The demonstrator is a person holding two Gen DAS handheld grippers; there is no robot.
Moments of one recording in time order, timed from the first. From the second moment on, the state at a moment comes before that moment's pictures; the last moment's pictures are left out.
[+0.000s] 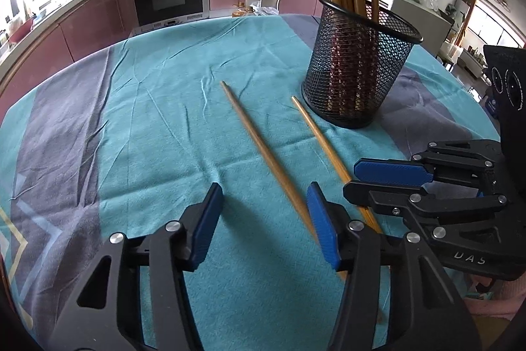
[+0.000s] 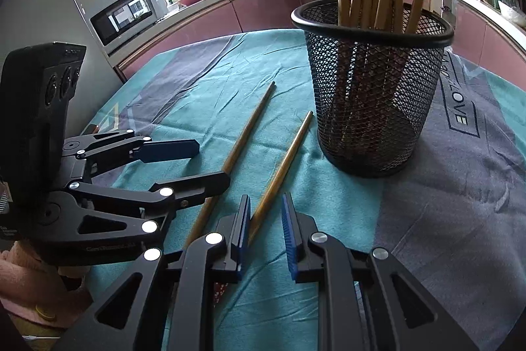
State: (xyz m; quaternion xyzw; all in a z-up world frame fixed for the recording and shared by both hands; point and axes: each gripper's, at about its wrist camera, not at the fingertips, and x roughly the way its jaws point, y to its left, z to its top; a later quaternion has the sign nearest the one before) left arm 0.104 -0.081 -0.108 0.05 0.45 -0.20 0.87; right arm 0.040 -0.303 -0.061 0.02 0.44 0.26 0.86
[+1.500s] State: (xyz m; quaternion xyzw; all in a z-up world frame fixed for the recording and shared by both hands) left arm 0.074 -0.064 -0.106 0.03 0.45 -0.21 0.87; right arm 0.052 -0.297 -0.062 0.03 0.44 0.26 0.86
